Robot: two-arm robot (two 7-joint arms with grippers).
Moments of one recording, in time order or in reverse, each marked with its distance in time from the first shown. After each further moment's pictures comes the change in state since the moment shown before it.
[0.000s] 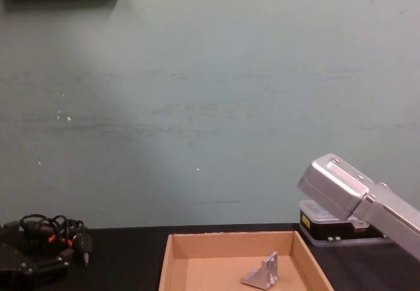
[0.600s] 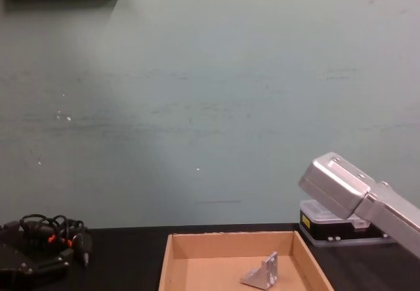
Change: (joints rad) left arm 0.000 0.000 0.000 0.000 0.000 0.000 0.000; right arm -0.001 0.003 0.001 -0.005 0.002 0.000 -0.001
